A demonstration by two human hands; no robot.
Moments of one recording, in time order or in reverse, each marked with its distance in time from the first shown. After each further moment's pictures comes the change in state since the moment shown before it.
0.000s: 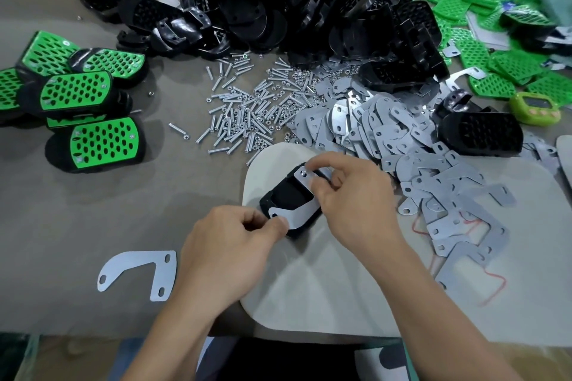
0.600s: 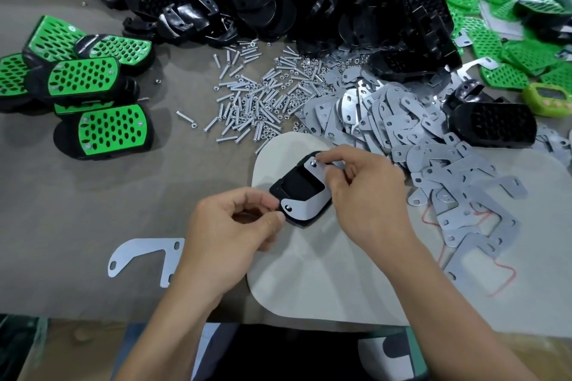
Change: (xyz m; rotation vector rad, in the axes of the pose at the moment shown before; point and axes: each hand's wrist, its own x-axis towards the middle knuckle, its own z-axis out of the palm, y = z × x) left_hand 0.005 -0.025 0.001 -0.545 -0.033 0.072; right_hand -0.007 -0.001 0.004 0.058 0.046 0.011
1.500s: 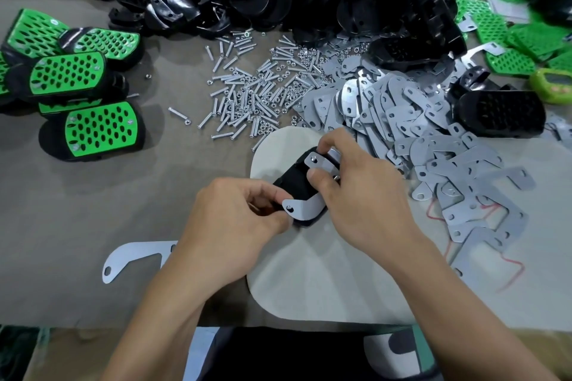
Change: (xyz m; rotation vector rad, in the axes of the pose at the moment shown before) left_hand 0.013 0.024 0.001 0.378 -0.120 0.039; right_hand 0.000 -0.003 0.000 -0.228 -0.133 -0.101
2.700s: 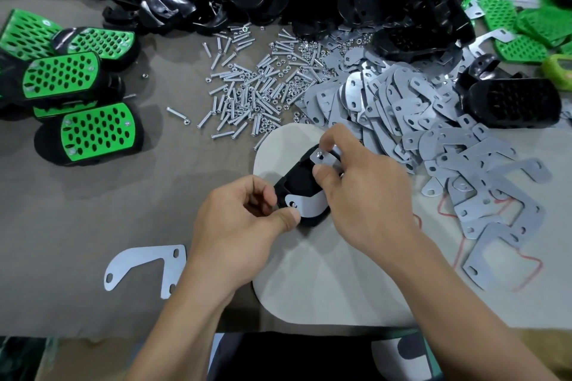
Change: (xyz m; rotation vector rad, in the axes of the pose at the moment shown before) left_hand 0.006 -0.018 0.015 -0.220 0.131 -0.019; right_hand 0.001 -0.002 0.013 -0.045 0.066 0.003
